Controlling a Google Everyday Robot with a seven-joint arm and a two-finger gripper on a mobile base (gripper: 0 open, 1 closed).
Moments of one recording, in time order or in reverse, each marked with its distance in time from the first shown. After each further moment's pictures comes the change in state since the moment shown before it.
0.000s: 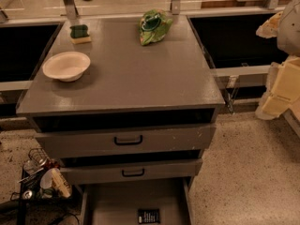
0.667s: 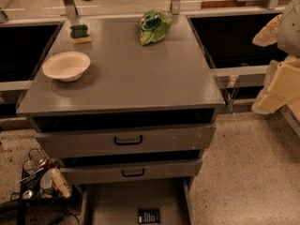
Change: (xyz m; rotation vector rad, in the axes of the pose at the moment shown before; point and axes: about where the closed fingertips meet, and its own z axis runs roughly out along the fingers) arm 0.000 0.000 0.000 0.000 0.000 0.000
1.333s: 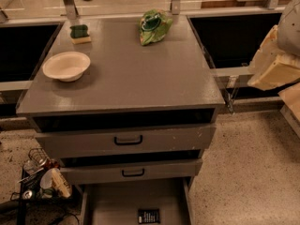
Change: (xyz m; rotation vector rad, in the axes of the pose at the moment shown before) arm 0.000 0.000 0.000 0.000 0.000 0.000
